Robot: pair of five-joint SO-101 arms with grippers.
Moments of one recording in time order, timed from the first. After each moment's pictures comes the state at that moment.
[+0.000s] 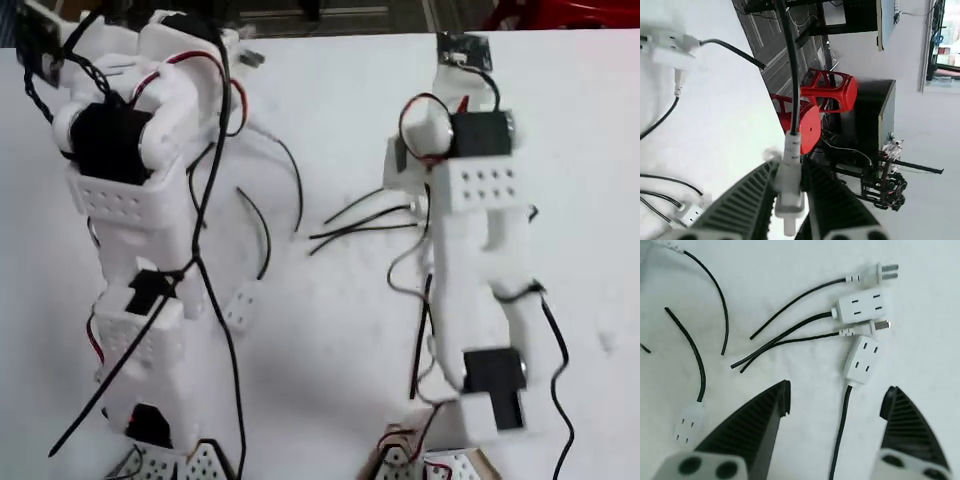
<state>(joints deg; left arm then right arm) 7.0 28.2 -93.5 102.4 84.2 -7.3 -4.1 -20.8 98.3 -6.3</state>
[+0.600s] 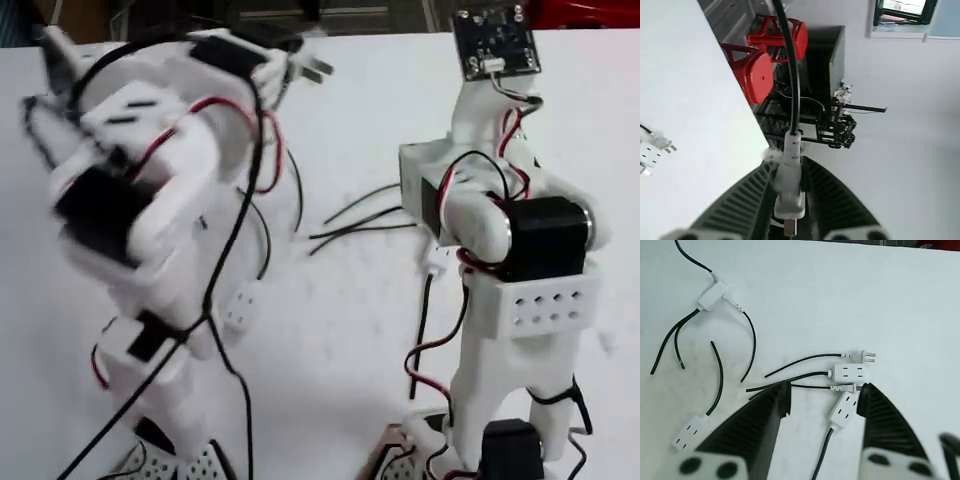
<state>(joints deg) 20.1 16.3 -93.5 102.5 89.5 -8.1 -21.3 -25.0 98.4 2.5</state>
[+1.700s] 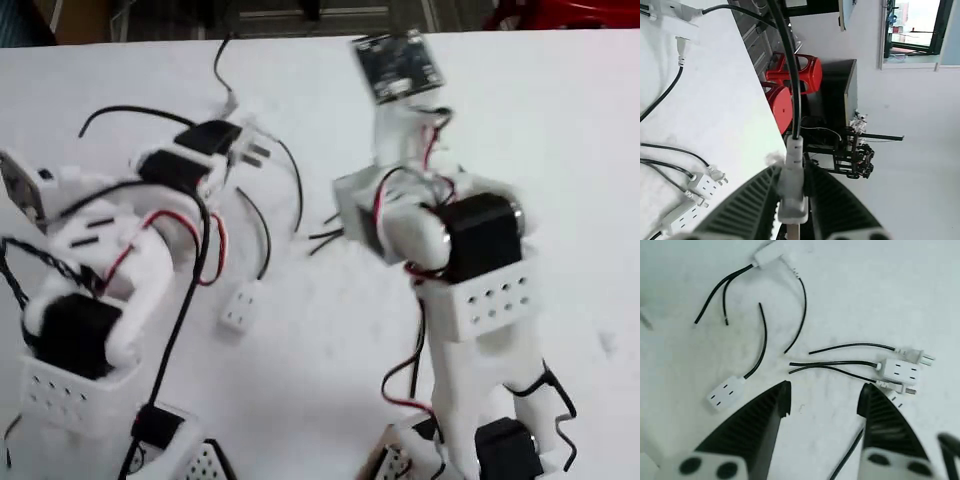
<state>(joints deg) 13.6 -50.9 20.2 57.2 85.7 -23.8 -21.3 -18.3 98.4 2.5</state>
